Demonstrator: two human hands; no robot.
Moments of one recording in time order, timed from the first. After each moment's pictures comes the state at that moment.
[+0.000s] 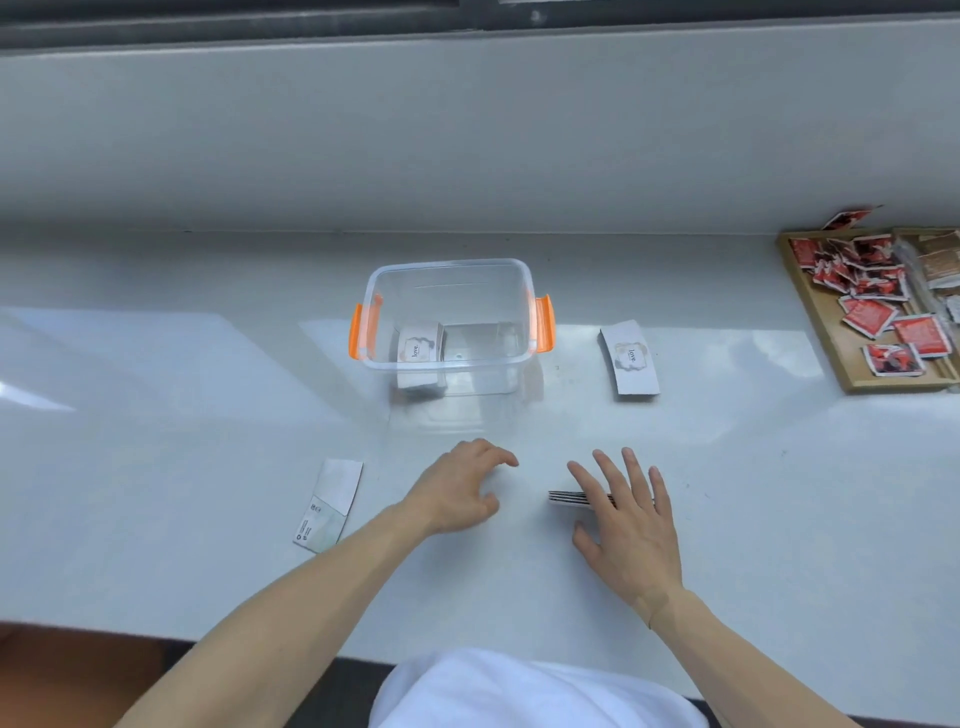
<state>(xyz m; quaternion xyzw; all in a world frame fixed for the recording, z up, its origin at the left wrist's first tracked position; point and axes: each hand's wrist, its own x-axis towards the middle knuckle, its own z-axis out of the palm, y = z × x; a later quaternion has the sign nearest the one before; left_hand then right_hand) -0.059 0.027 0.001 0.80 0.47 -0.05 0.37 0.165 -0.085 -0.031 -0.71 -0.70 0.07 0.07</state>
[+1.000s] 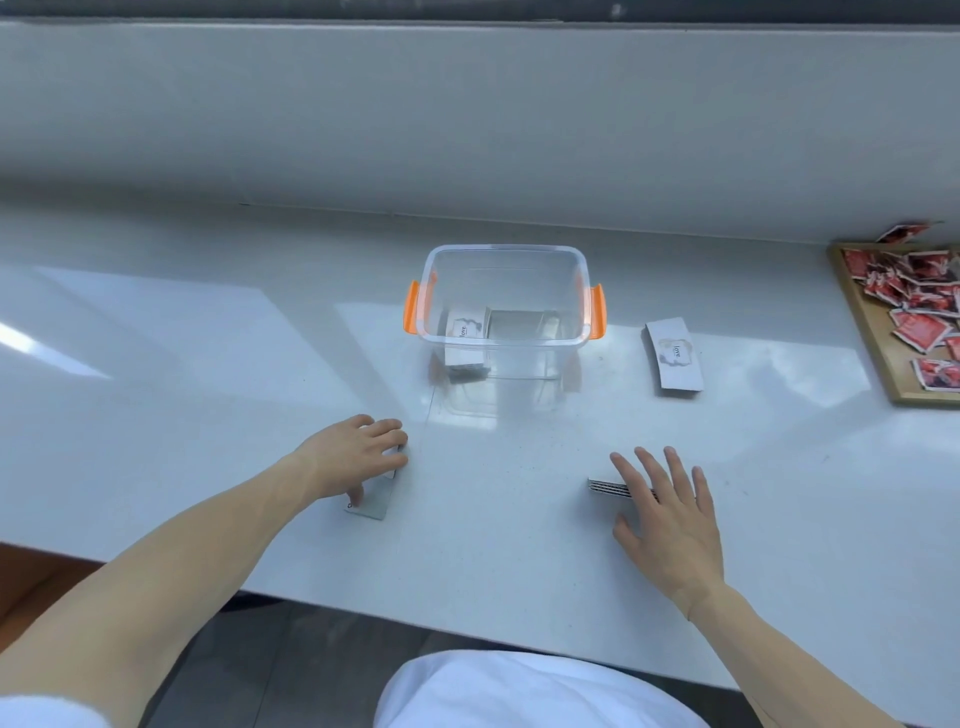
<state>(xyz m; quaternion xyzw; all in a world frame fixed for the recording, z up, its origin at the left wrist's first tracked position) -0.234 0.064 0.004 0.91 0.24 -0.34 -0.04 0.163 -0.094 -0.032 -0.72 -0.69 0.08 0.03</state>
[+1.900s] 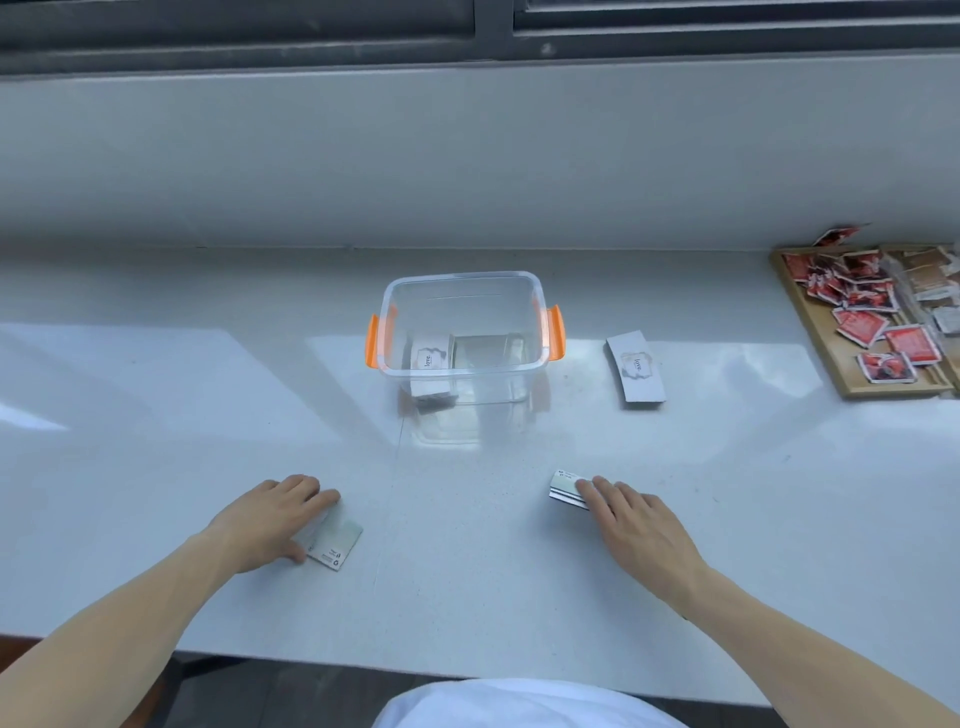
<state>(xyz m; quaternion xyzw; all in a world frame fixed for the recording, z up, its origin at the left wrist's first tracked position) -0.290 0.047 -0.002 0.87 0.40 -0.30 0.06 0.175 -0.077 -0.023 -0.58 -0.81 -0.05 -0.03</state>
